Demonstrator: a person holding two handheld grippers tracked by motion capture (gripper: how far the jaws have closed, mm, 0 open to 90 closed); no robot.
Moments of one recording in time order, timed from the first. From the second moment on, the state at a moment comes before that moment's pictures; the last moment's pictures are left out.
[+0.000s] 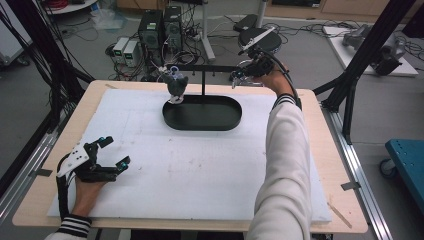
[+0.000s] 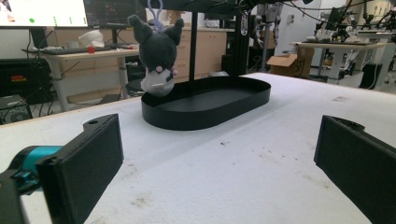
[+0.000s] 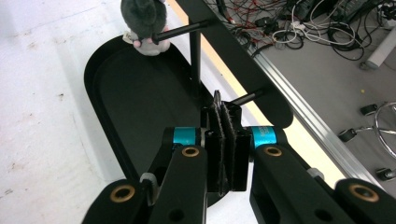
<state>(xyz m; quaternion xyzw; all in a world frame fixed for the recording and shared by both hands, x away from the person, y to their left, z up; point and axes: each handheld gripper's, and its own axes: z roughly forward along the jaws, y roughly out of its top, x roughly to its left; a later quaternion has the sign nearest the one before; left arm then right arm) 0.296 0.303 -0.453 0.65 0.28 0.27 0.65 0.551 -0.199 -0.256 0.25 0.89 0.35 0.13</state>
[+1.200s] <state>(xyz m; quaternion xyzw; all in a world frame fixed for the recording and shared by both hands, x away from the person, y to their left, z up) 0.296 0.303 -0.453 0.65 0.28 0.27 0.65 0.537 -0.228 -0.262 0.31 0.84 0.39 0.21</state>
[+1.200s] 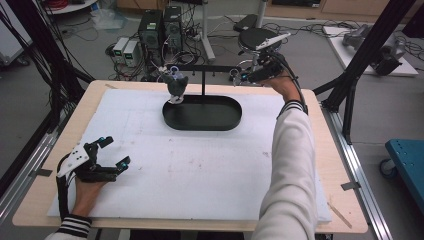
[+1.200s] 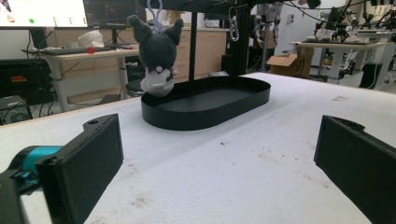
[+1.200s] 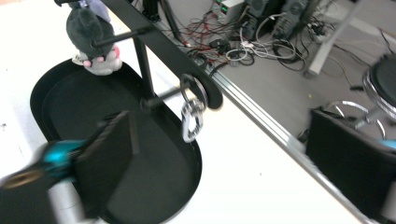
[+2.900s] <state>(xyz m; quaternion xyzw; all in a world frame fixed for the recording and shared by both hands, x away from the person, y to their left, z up) 0.296 0.303 -0.453 0.65 0.28 0.28 0.65 0.287 -0.264 -0.424 0.29 0.68 0.59 0.31</state>
